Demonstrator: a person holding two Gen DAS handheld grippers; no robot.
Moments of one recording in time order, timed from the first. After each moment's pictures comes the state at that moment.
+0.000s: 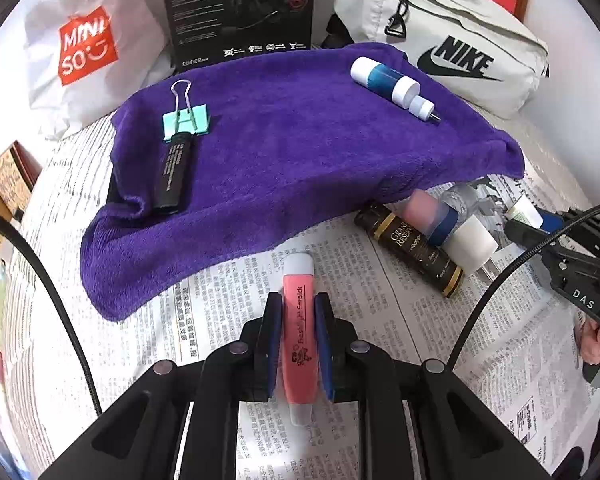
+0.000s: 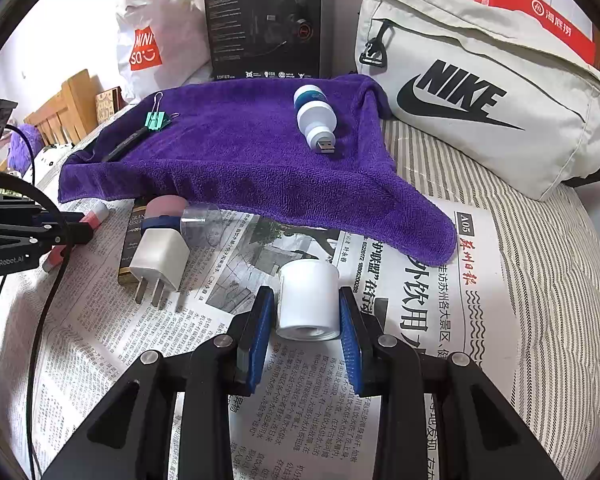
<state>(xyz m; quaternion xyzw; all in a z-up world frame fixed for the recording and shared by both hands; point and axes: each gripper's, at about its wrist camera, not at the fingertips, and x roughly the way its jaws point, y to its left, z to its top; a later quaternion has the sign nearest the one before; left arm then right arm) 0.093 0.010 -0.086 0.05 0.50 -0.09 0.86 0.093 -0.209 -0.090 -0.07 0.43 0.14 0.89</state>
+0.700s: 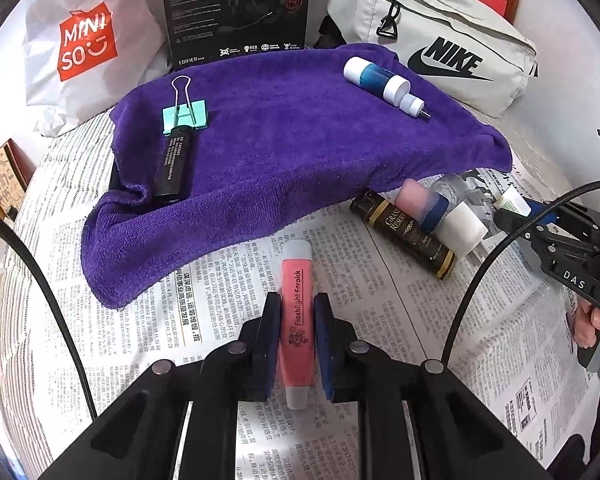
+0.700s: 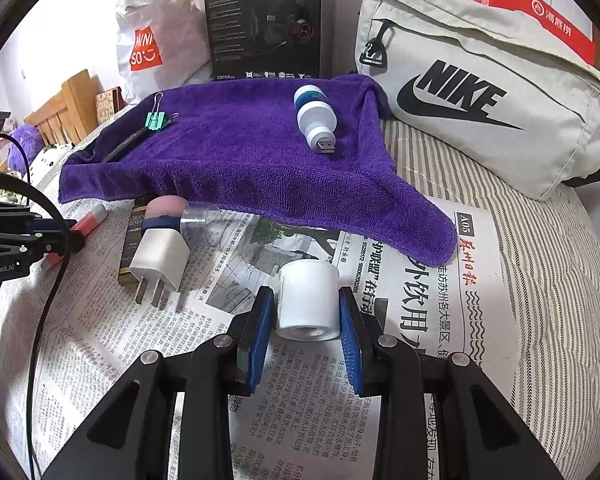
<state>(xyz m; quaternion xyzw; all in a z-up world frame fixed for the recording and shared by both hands) 0.083 0.015 -0.088 0.04 0.50 -0.11 0.86 0.093 -0.210 -0.090 -0.07 0.43 0.14 0.89</state>
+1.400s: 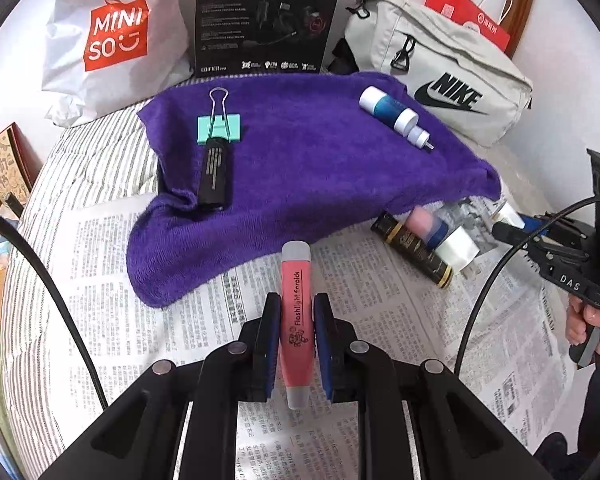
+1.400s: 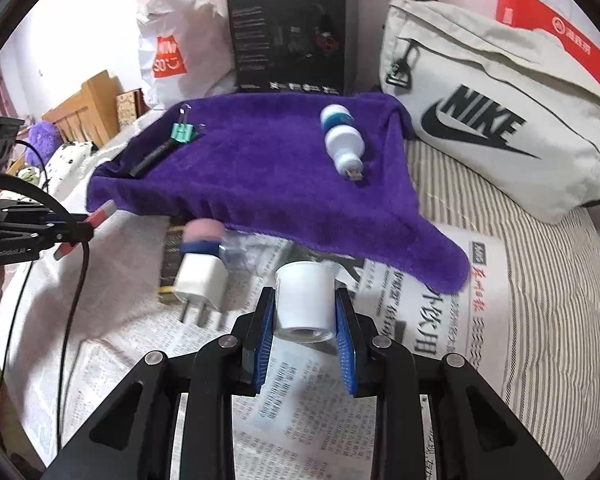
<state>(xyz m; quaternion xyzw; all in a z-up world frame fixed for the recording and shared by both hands) 0.078 0.056 -0.067 -0.01 0.48 -0.13 0.87 0.096 -0.195 -0.064 -0.07 0.43 0.18 0.88</state>
